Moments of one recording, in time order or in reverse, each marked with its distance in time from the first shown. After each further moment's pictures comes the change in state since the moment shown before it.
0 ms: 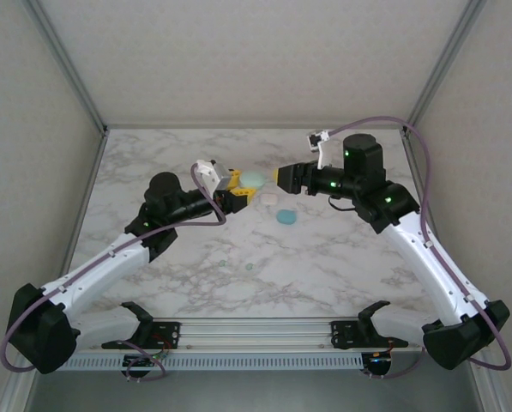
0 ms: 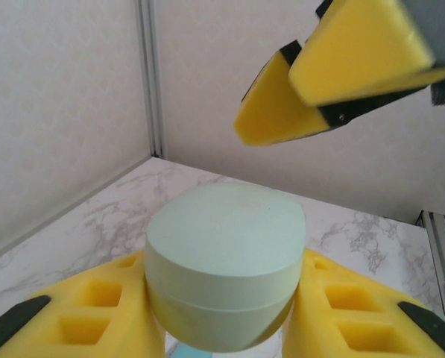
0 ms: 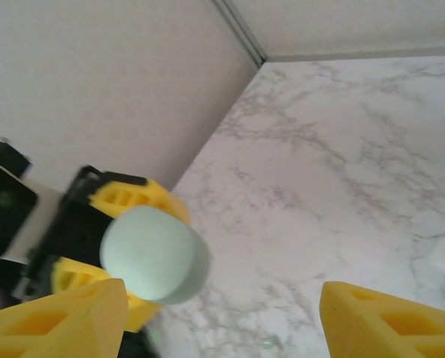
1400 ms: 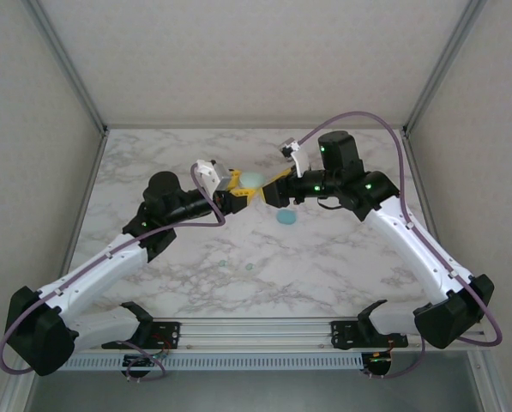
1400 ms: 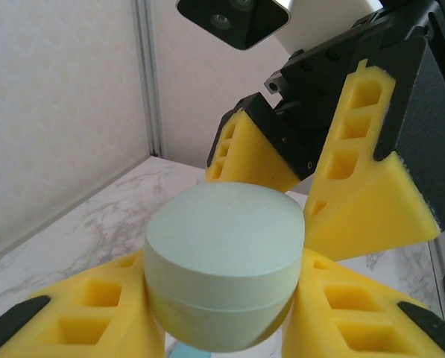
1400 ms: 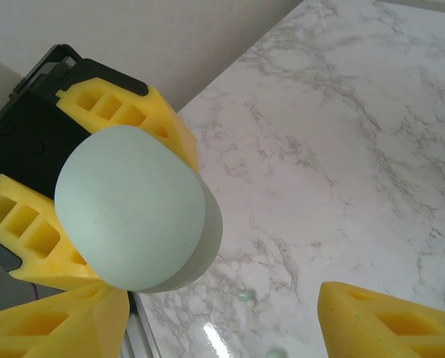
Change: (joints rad) left arm -0.012 -0.013 0.023 -0.050 -0.003 0.021; right arm 0.060 0.134 0.084 -0.120 -0.087 -0.265
